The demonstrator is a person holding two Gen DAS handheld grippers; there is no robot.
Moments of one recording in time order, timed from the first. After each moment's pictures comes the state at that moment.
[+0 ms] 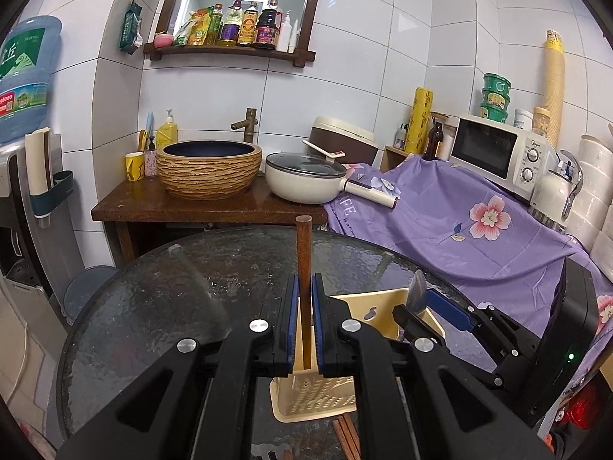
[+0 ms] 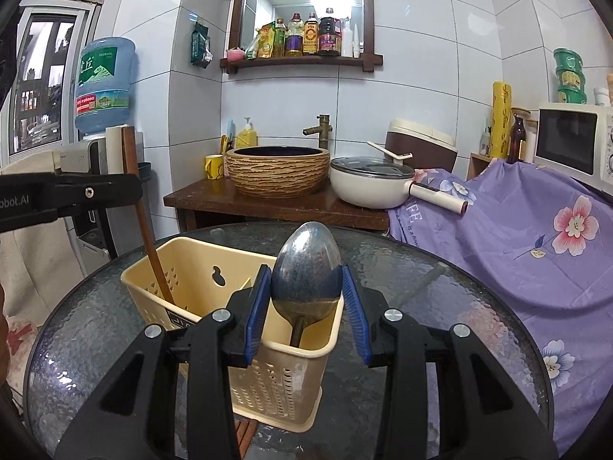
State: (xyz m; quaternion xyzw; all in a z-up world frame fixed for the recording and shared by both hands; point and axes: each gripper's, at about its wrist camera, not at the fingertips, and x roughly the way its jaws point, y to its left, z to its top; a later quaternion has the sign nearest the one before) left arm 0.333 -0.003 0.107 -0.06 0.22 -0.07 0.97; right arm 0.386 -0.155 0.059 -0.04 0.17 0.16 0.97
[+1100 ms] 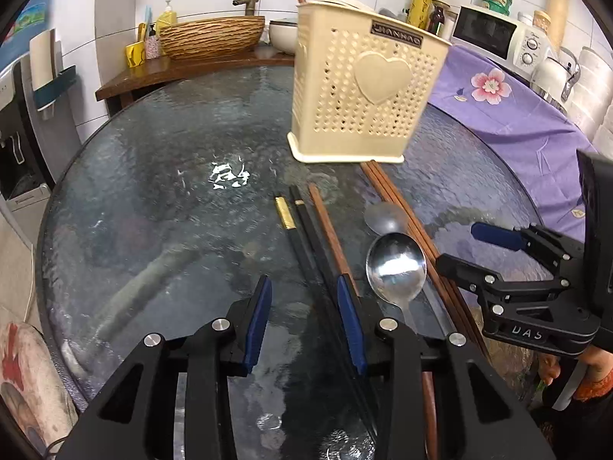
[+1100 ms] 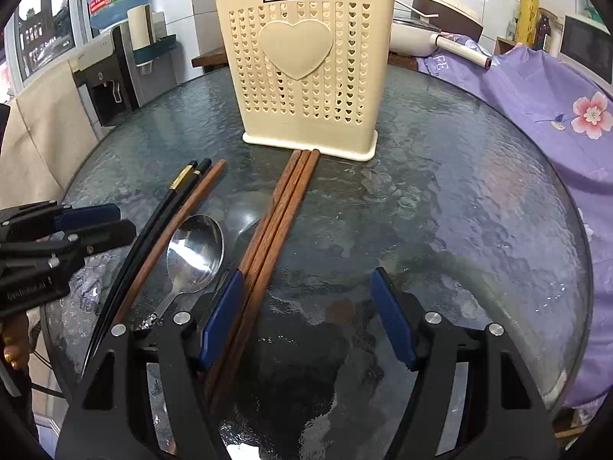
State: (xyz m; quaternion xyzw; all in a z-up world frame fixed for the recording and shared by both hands) left arm 0.218 0.012 -0.052 -0.03 0.41 -0.08 0.91; right arm 0.266 -0.158 -0.055 -0.07 0.41 0.18 0.89
